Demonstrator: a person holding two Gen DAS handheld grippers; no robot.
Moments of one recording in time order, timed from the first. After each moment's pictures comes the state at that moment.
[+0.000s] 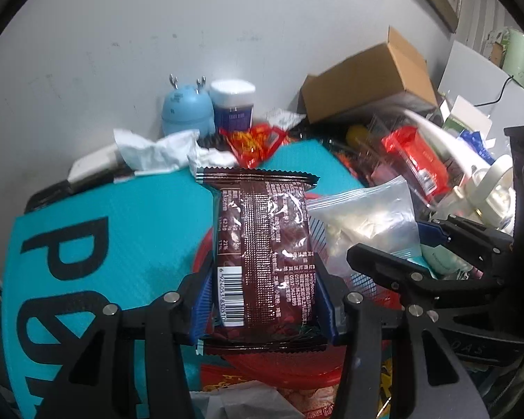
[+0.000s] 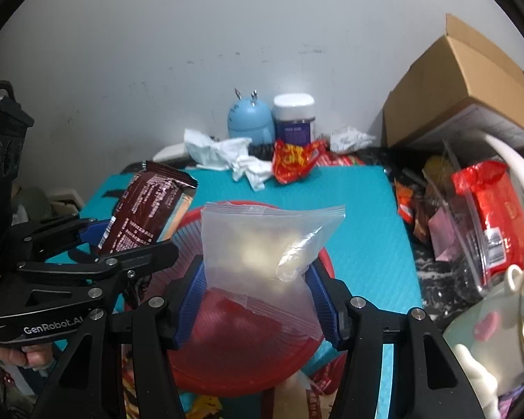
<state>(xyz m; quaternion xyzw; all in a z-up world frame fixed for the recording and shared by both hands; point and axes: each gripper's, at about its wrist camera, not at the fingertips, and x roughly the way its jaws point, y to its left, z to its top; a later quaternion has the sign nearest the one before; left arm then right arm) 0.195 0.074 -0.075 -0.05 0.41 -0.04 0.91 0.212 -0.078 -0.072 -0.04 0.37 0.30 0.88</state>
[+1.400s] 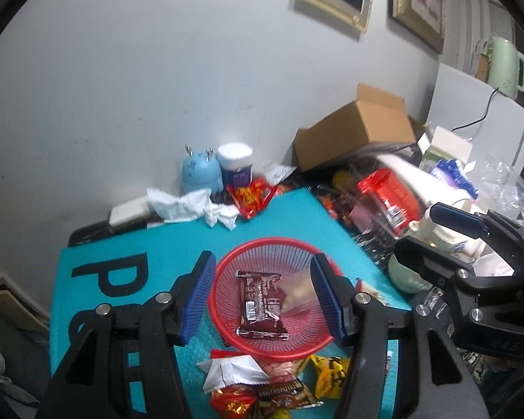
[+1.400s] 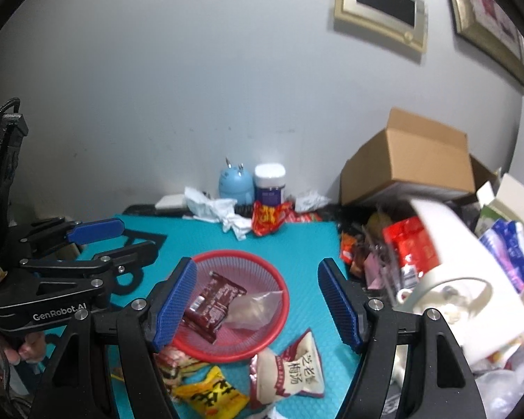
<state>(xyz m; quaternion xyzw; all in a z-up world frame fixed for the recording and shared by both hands) 0.126 0.049 0.026 -0.02 0.33 -0.01 0.94 0.139 -0.115 0.034 -0.05 0.28 0.25 0.92</state>
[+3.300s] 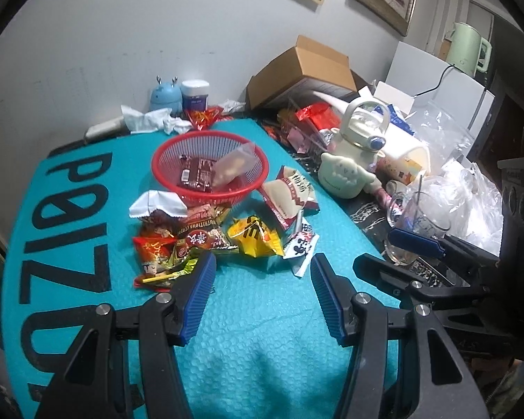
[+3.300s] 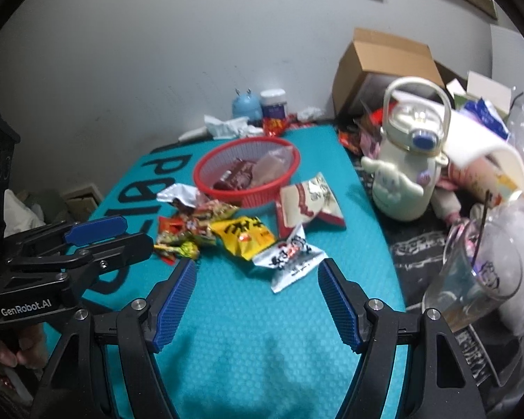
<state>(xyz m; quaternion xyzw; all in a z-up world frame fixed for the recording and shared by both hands) -0.019 -0.005 -0.044 -0.08 0.38 -0.07 0.92 -0.005 -0.175 -0.049 0.00 0.37 0.26 0.89</state>
